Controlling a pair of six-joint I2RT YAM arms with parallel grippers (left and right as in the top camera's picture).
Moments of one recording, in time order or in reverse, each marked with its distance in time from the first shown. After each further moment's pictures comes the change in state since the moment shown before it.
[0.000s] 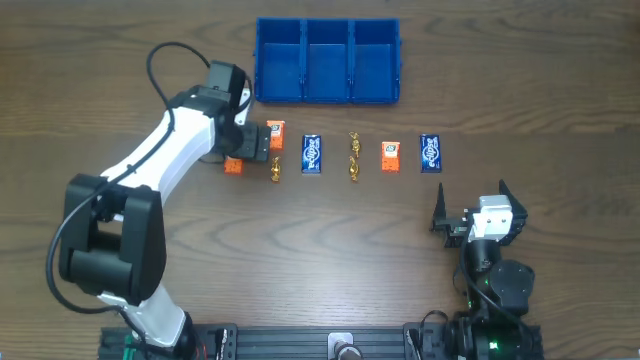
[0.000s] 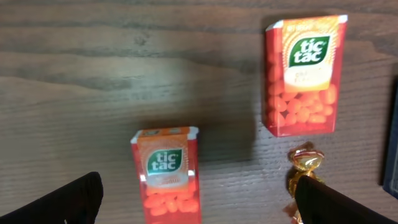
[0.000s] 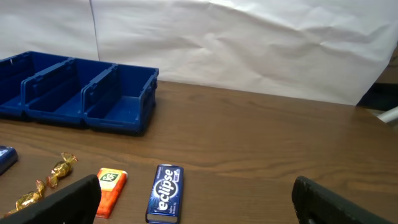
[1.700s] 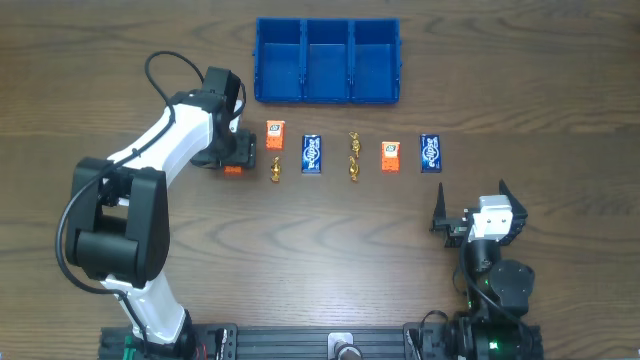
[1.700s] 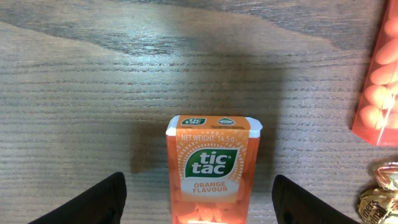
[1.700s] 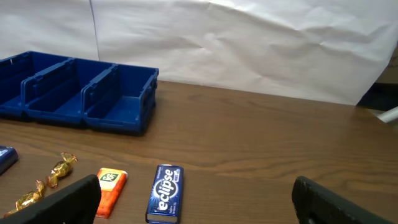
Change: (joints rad) left arm 0.040 0.077 0.000 -0.031 -0.029 -0.031; right arm 0.000 0.000 0.000 0.000 0.000 0.000
